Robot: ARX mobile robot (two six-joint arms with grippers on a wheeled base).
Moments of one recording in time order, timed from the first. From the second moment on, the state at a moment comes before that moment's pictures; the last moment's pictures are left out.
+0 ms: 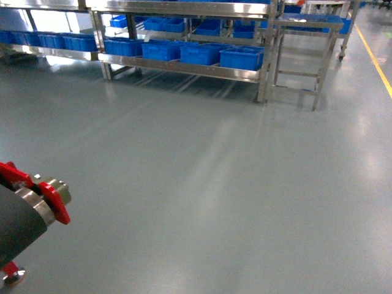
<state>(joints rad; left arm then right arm) -0.40 0.25 0.28 0.01 -0.53 -0.04 0.00 0.00 0.01 0.00 0.00 0.00</state>
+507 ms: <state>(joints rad) -0.40 0.25 0.28 0.01 -0.53 -0.04 0.00 0.00 0.01 -0.01 0.00 0.00</state>
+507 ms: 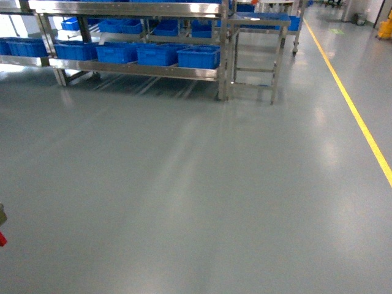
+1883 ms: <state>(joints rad) -0.40 0.25 0.28 0.01 -0.53 -0.04 0.00 0.00 0.01 0.00 0.00 0.00</state>
